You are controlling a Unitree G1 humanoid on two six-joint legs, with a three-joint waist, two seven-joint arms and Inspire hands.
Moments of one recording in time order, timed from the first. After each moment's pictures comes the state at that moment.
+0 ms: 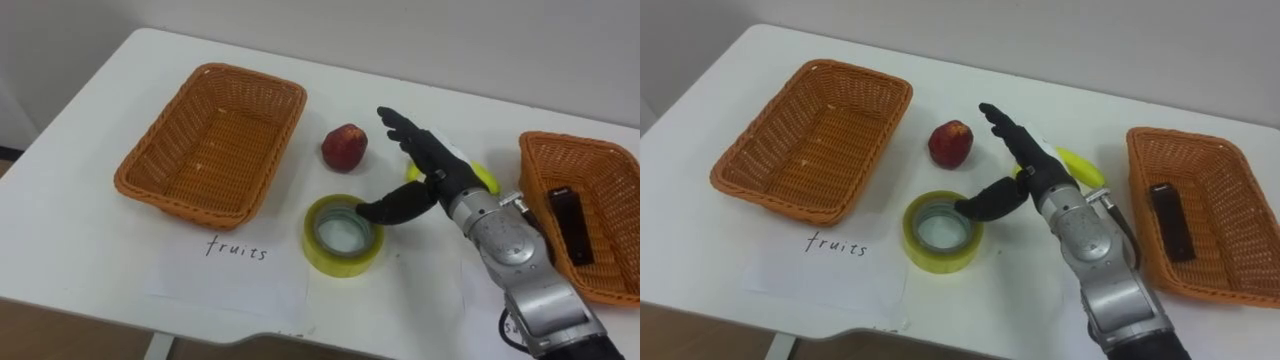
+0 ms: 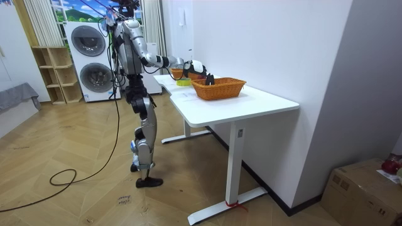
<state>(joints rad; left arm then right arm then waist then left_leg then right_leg) 0.14 0.19 -0.01 0.94 0.30 0.11 0.29 -0.23 -0.30 0.22 0.19 -0.15 0.11 0.13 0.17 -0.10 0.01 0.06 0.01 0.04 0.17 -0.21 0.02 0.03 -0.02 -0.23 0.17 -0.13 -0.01</state>
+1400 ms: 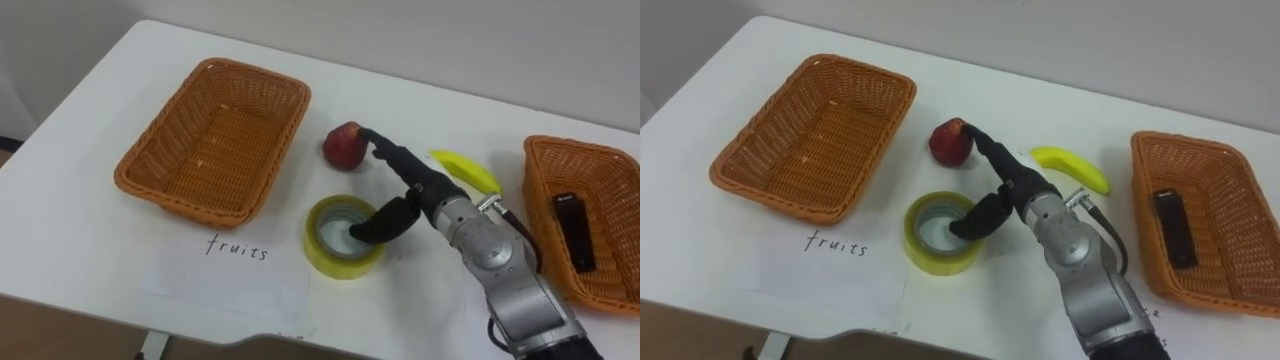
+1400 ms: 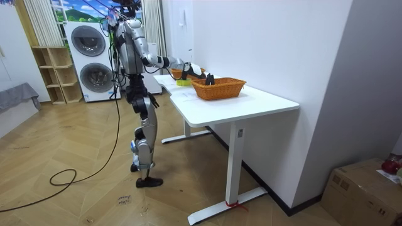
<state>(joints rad) 0.15 0.18 -0.01 0.85 0.30 0.13 0.30 -0.23 -0.26 0.23 0.19 -0.34 0.18 0.23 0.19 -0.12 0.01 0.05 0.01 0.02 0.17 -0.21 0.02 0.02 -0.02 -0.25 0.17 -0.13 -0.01</state>
